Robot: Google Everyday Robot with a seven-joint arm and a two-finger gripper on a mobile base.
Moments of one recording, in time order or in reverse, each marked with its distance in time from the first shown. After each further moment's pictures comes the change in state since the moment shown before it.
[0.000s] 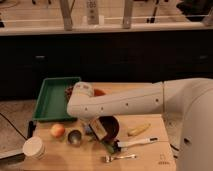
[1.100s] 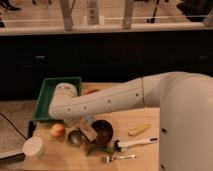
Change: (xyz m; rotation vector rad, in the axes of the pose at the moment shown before) arm 0.039 -0.047 -0.008 0.035 -0.018 -0.151
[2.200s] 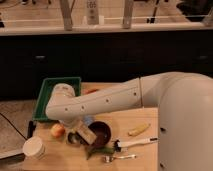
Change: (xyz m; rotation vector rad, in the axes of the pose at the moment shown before) arm 0.000 -0.023 -0.002 0.068 -0.014 -0.104
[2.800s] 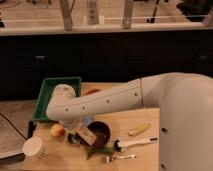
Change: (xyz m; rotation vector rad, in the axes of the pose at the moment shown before) arm -0.003 -0.006 0.001 0.018 0.005 -0.036
